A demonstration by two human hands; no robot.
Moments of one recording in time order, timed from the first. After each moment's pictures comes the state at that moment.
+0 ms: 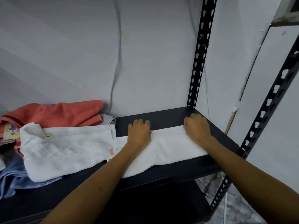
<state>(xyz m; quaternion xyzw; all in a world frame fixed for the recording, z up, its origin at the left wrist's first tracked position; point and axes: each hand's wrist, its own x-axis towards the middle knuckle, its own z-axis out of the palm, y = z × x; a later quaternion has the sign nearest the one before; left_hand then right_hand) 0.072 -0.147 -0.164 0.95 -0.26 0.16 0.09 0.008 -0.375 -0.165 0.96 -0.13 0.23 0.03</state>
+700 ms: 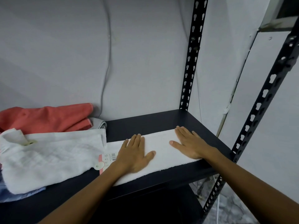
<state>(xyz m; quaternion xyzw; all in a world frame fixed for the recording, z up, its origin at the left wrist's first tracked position) 0.029 -0.128 -0.178 0.94 -0.34 -0.04 0.02 -0.035 -0.376 -0.170 0.99 -0.06 -0.07 -0.06</state>
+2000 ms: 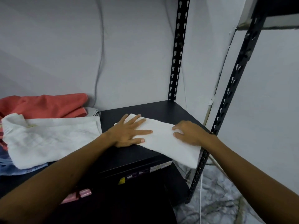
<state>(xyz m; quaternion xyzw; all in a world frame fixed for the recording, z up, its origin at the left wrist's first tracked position) 0.050 -0.110 -0.159 0.82 -0.56 0.05 -0.10 -0.105 -0.377 -0.145 0.99 -0.06 0.00 -0.10</state>
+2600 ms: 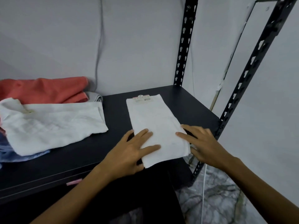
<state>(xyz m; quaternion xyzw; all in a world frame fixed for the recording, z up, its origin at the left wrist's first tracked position) -0.052 -0.069 -0.202 0.79 -0.59 0.16 0.02 -0.166 -0.369 -0.219 0.97 0.12 0.23 0.00</state>
